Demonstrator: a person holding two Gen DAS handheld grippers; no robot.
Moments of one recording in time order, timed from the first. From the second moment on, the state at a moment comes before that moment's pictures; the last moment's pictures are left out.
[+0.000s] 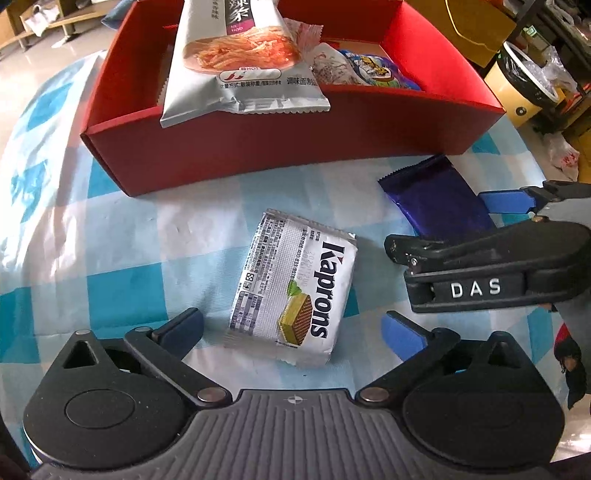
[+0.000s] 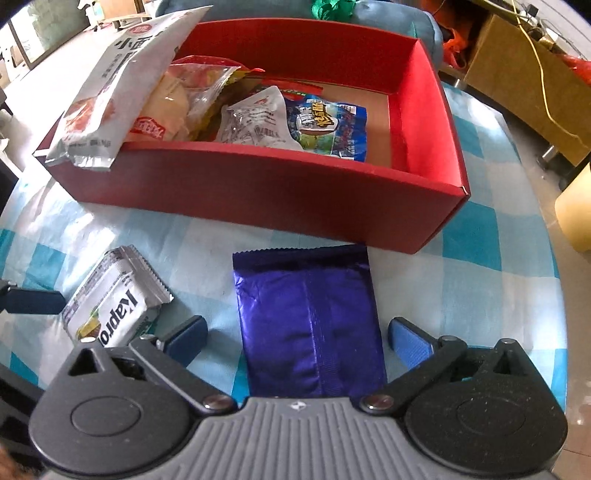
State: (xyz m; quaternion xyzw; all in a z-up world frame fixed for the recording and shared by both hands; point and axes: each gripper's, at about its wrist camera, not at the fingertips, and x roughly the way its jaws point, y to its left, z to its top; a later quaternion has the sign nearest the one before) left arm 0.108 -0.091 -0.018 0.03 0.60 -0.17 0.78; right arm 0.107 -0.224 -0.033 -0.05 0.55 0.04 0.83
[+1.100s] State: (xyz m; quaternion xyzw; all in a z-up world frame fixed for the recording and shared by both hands) left arm 0.092 -0.084 0.016 0.04 0.57 -0.19 0.80; right arm 0.049 -0.222 0.018 -0.03 0.50 0.01 0.87
